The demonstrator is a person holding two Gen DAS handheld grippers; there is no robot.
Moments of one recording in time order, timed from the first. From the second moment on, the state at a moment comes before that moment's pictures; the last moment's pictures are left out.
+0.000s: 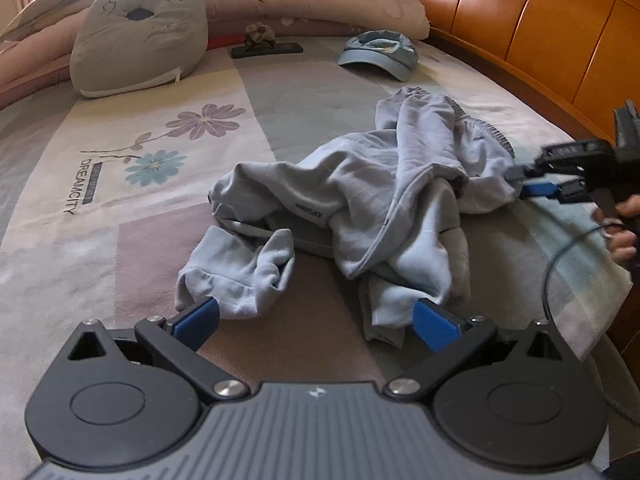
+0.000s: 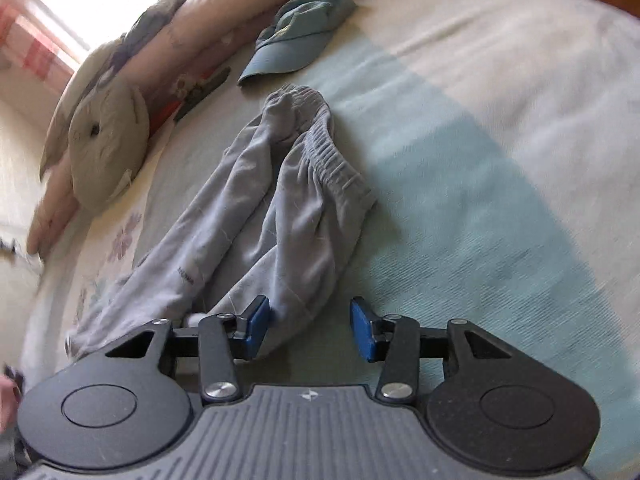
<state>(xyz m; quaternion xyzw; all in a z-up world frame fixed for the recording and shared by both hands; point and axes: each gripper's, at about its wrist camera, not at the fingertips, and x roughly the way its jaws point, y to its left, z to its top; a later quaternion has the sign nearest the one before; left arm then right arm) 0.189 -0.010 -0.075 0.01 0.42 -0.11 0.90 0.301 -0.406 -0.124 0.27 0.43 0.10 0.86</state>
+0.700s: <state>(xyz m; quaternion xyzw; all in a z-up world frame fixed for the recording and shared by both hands) 0.183 0.002 -0.075 0.05 0.40 -0.08 0.91 0.218 -0.420 -0.083 0.16 0.41 0.04 0.90</state>
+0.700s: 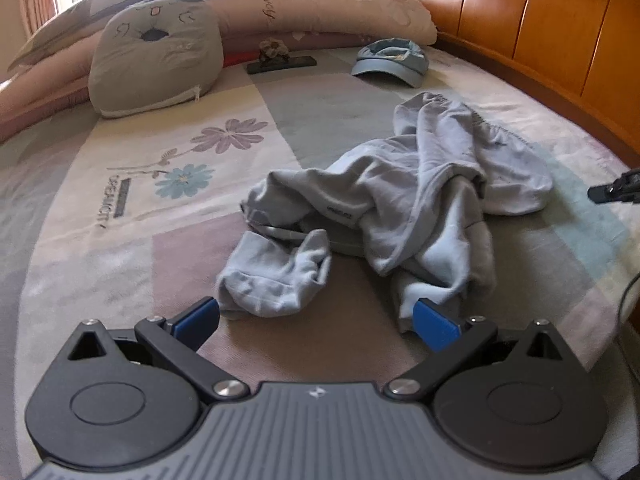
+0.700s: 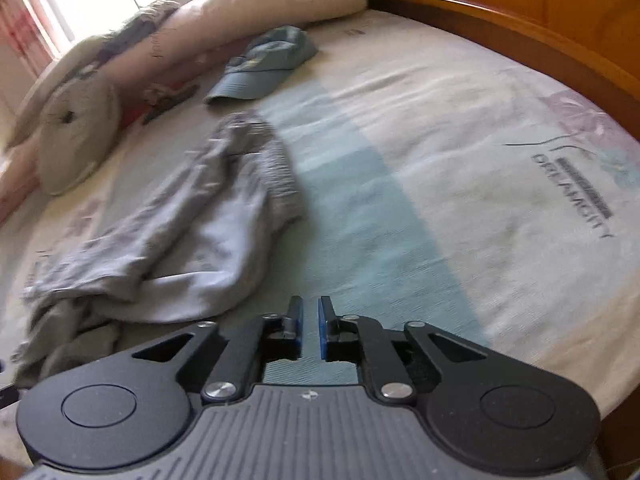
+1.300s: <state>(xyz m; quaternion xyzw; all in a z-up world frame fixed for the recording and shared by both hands) 0.253 0.059 -0.097 0.14 0.37 0.10 0.91 0.210 -0.334 -0.075 0.13 0.40 0.11 0.90</state>
